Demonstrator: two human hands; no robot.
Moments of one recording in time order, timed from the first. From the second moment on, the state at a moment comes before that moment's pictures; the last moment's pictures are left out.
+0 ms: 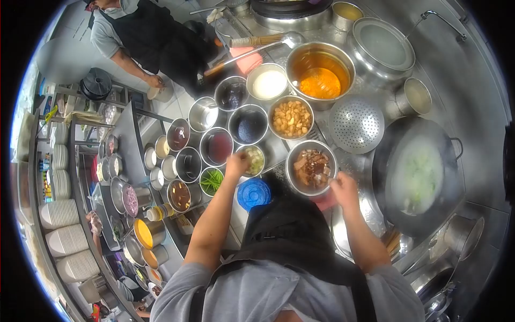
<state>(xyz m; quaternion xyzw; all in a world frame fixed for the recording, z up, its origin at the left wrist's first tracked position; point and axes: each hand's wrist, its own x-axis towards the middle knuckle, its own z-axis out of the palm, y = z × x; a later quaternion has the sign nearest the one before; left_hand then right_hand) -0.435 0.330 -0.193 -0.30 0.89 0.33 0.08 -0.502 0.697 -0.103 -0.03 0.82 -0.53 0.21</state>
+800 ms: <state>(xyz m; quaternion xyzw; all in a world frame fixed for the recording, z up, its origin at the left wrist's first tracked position) -0.604 0.430 -0.163 -0.07 0.98 0.18 -0.04 -0.478 0.746 -0.112 0.03 0.84 -0.53 0.15</state>
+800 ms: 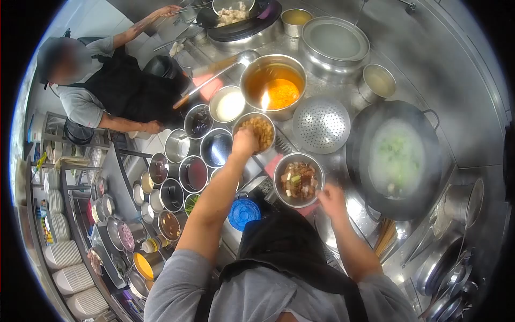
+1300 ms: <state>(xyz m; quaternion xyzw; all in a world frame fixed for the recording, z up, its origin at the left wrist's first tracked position) -0.515 0.457 -0.064 0.06 0.89 0.46 0.04 -0.481 0.712 -0.098 -0.05 0.85 -0.52 0.12</state>
